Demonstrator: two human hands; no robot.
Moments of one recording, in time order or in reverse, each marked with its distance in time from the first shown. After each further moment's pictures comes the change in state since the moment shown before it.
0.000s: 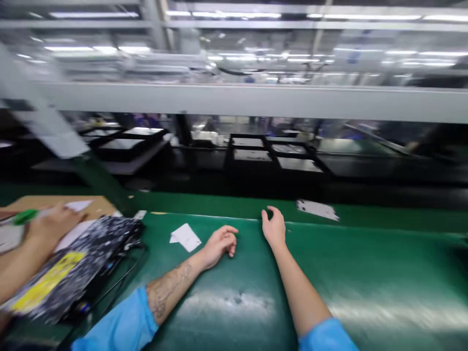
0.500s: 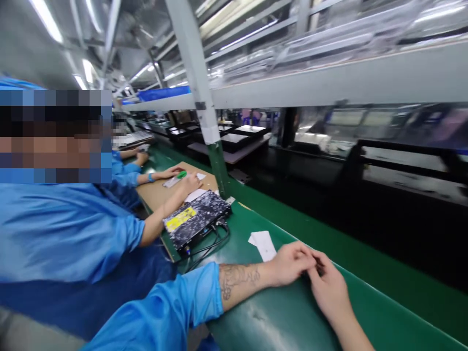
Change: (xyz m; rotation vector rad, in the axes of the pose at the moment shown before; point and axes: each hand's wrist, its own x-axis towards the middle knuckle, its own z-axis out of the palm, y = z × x) left_hand 0.014 0.013 -0.048 0.123 0.393 0.223; right_hand -0.045 -0.074 0.089 0.455 -0.576 -0.245
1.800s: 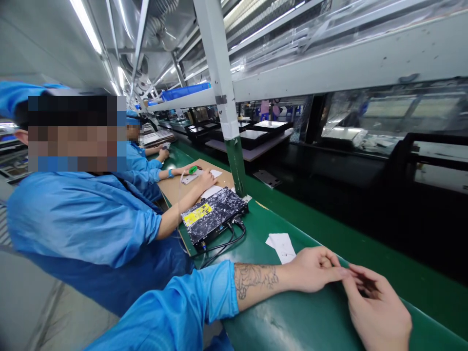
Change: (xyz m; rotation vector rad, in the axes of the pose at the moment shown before) left_hand -0.005 0.006 -0.010 0.239 -0.016 -0.032; right_hand -0.005 -0.012 0.006 0.020 0.368 0.064
